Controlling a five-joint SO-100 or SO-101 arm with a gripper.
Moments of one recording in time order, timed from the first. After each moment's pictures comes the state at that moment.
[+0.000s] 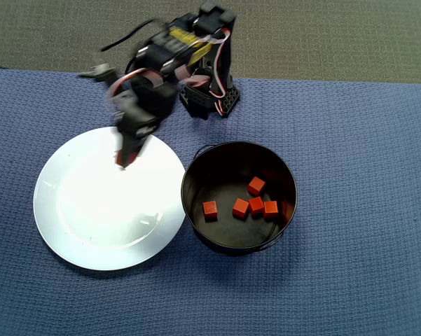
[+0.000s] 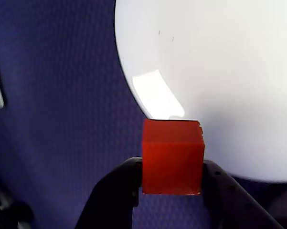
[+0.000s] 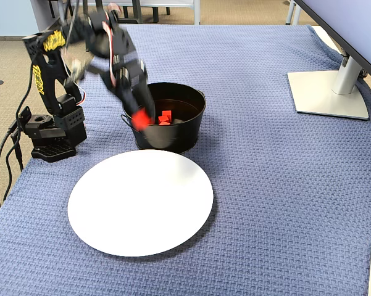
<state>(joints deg) 25.8 104.3 76.6 80.6 -2.1</state>
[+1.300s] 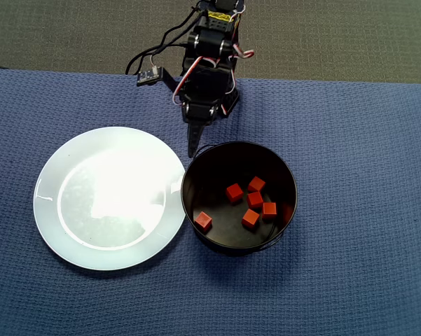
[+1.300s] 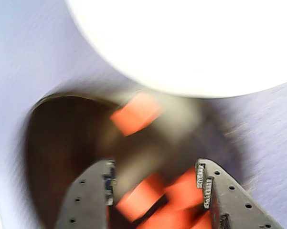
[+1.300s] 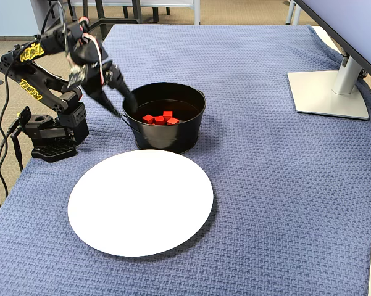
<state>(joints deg) 13.4 147.9 129.4 76.1 -17.3</state>
